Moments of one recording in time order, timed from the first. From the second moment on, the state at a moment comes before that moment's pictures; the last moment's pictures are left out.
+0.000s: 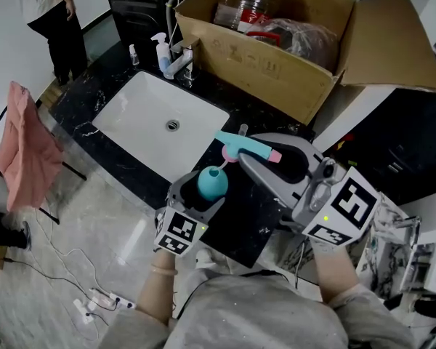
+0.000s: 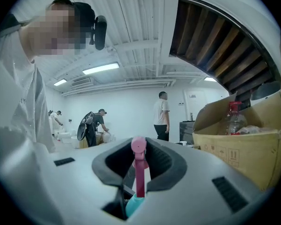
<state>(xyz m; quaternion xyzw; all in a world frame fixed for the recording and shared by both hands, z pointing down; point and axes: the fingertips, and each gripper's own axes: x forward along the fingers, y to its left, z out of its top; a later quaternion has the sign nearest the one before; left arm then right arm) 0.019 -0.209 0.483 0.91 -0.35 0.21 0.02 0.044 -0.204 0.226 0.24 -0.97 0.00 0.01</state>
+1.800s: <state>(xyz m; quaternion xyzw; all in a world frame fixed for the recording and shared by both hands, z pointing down) -0.056 -0.121 0.375 0.88 -0.47 0.01 0.03 0.109 -0.095 0.287 0.39 -0.92 -0.01 0.01</state>
